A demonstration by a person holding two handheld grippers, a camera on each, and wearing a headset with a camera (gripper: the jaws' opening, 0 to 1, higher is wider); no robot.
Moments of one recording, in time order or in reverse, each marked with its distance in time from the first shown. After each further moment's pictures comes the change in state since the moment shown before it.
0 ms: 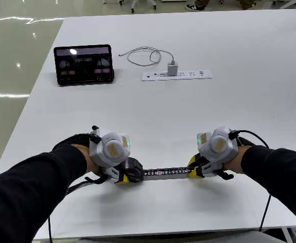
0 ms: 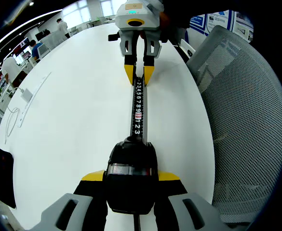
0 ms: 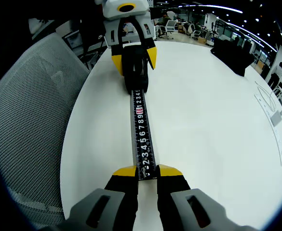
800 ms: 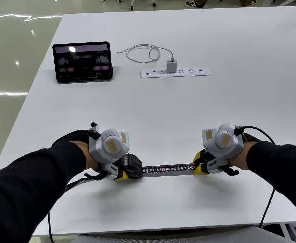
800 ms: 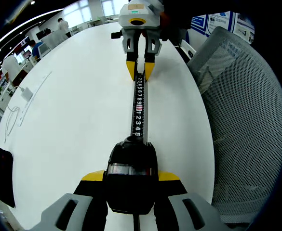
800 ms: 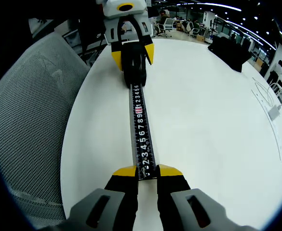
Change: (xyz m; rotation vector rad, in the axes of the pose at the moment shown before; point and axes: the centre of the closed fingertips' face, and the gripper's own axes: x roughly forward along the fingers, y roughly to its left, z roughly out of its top) left arm 0.000 0.000 0.000 -0.009 0.000 -0.002; right arm -0.009 -0.002 -0.013 0.005 0.017 -0.007
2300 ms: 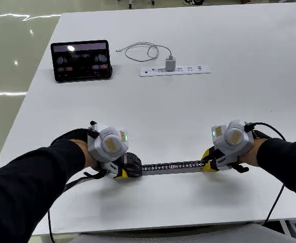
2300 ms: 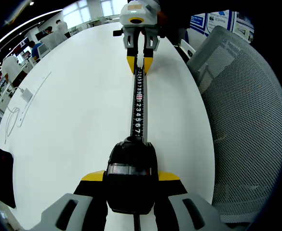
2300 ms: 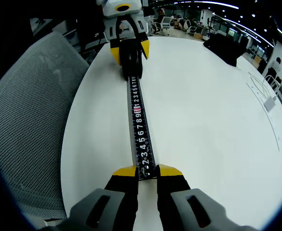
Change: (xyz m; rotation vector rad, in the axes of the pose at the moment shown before) left arm 0.001 0.000 0.000 0.007 0.000 0.001; right arm -0.014 -0.003 -0.022 0.025 0.012 -0.011
